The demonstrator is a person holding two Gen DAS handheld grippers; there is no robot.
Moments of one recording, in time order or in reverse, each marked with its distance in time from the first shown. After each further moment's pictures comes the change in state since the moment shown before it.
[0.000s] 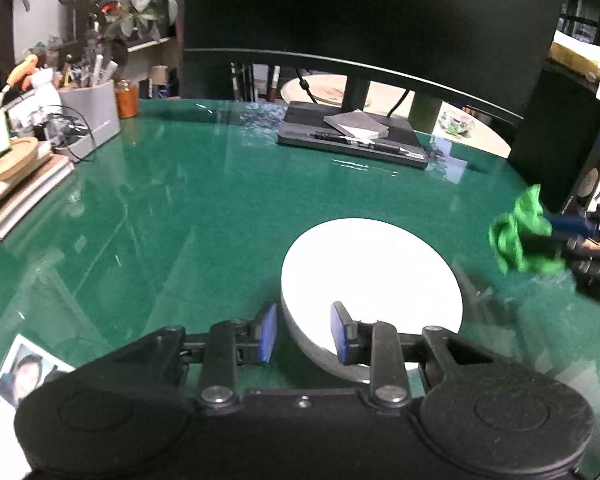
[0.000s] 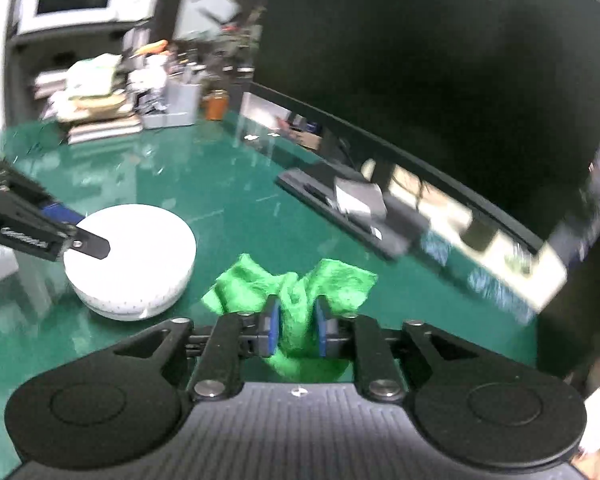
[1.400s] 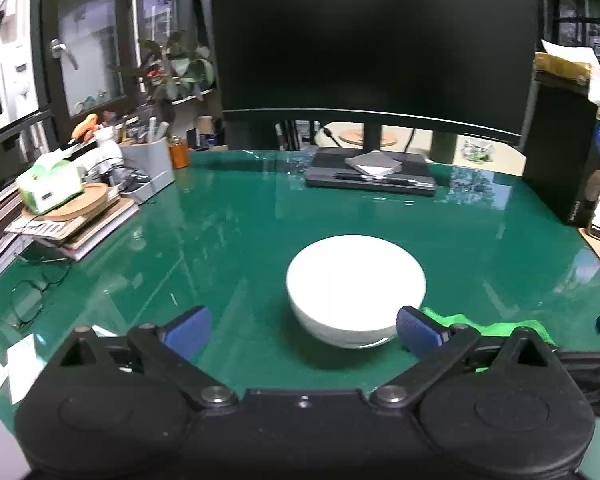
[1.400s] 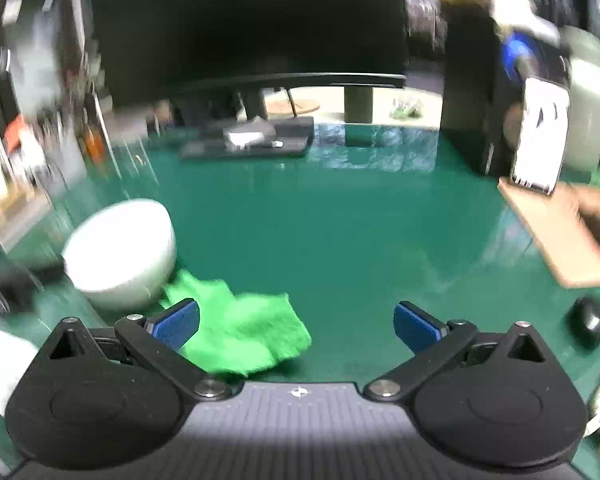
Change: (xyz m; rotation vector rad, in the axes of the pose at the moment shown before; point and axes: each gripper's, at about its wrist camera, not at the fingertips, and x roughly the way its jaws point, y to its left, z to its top) left arm -0.075 -0.029 -0.025 0.018 -0.137 0.170; right arm -0.027 0.063 -0.056 0.346 0.120 -0.403
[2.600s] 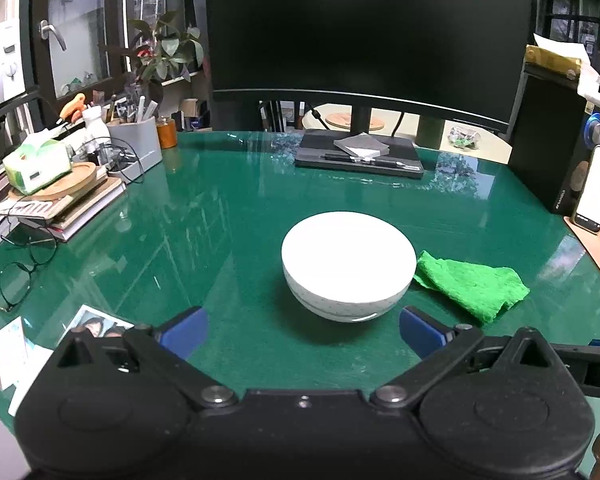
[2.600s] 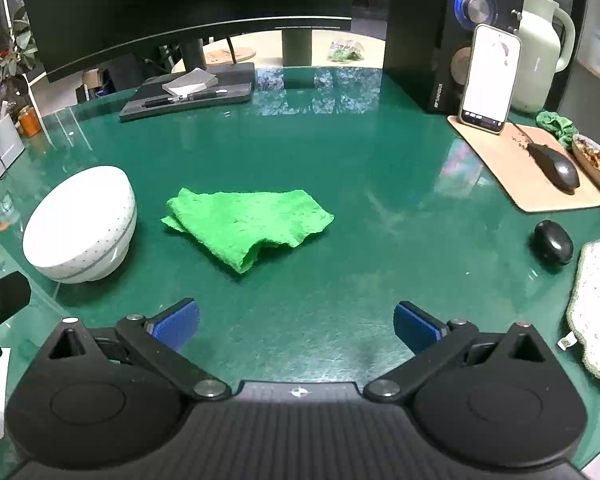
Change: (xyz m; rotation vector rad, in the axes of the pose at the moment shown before) left arm 0.003 0.003 -0.007 0.007 0.072 -0.075; right arm -0.007 0.005 0.004 0.234 0.192 -0.050
